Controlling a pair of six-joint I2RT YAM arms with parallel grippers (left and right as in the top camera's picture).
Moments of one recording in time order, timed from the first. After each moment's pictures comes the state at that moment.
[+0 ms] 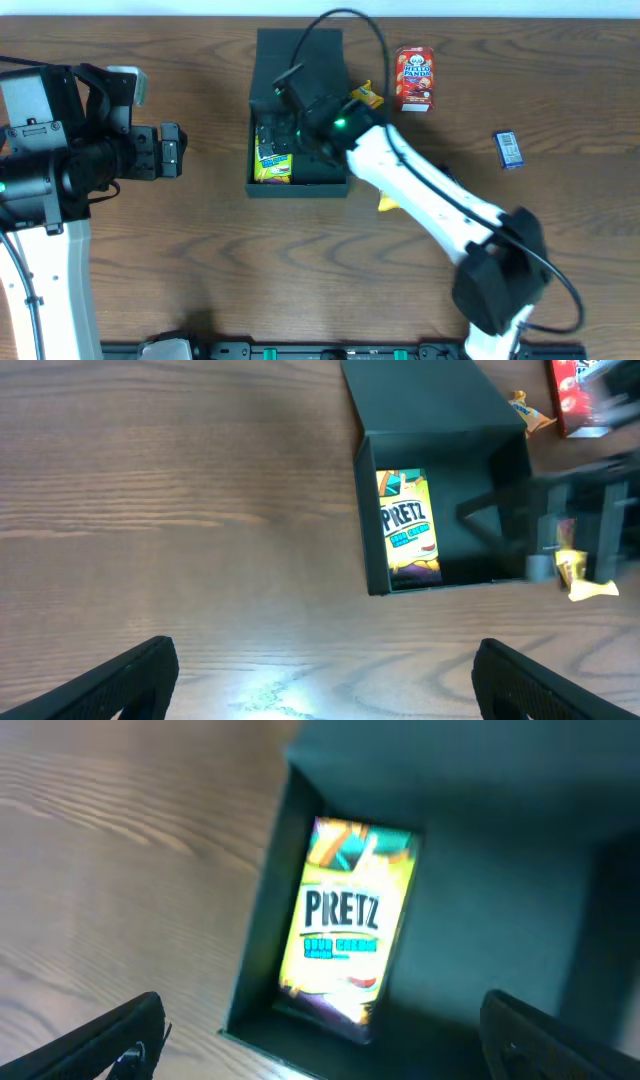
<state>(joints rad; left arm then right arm) 0.16 1.29 1.64 -1.31 0.26 0.17 0.70 1.93 1.71 -0.72 -0.05 0.56</state>
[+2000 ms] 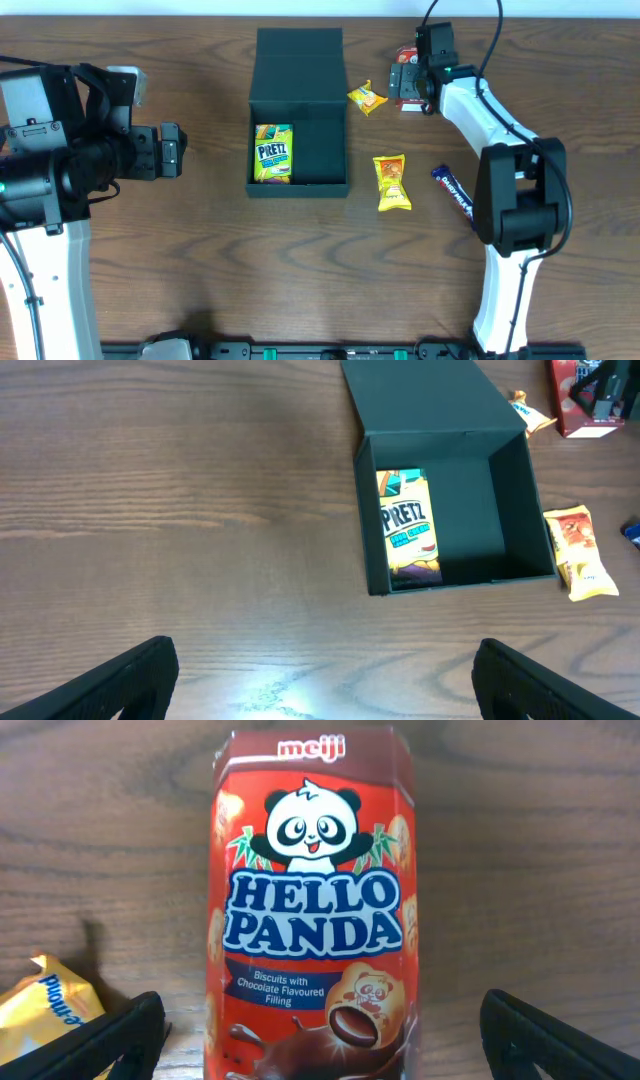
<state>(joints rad) 0.16 1.29 1.64 -1.31 0.25 0.17 0.17 2.25 1.71 -0.43 0.15 0.22</state>
